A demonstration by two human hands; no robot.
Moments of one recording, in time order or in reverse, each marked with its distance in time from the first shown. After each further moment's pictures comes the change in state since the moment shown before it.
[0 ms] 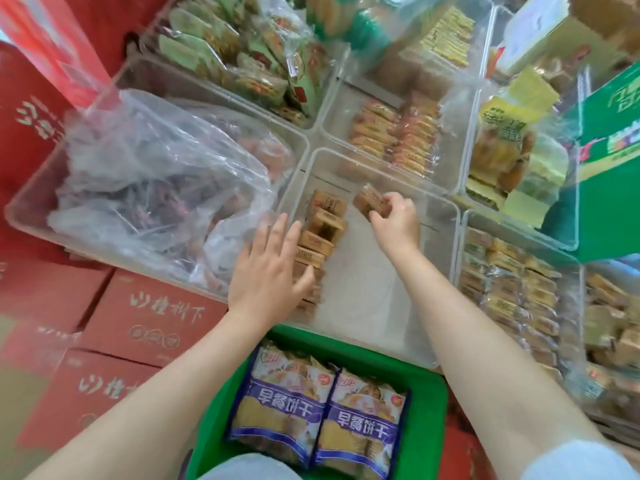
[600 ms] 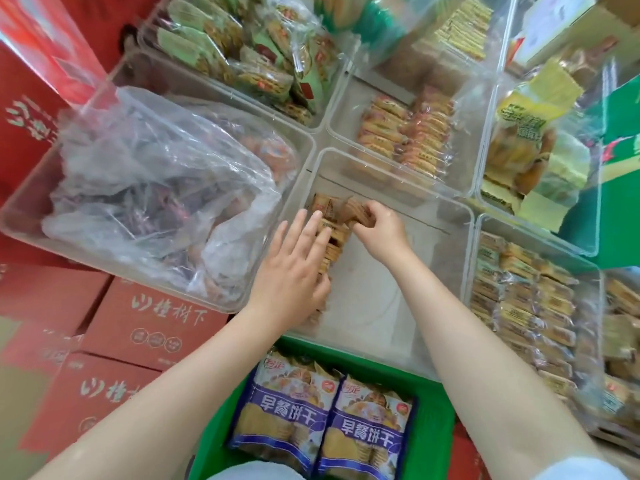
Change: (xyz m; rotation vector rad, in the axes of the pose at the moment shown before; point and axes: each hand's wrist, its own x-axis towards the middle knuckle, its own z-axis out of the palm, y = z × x) left_hand 0.018 0.010 0.009 0.047 0.124 0.255; right_hand 0.003 -0.006 0.026 0.068 -0.231 -0.108
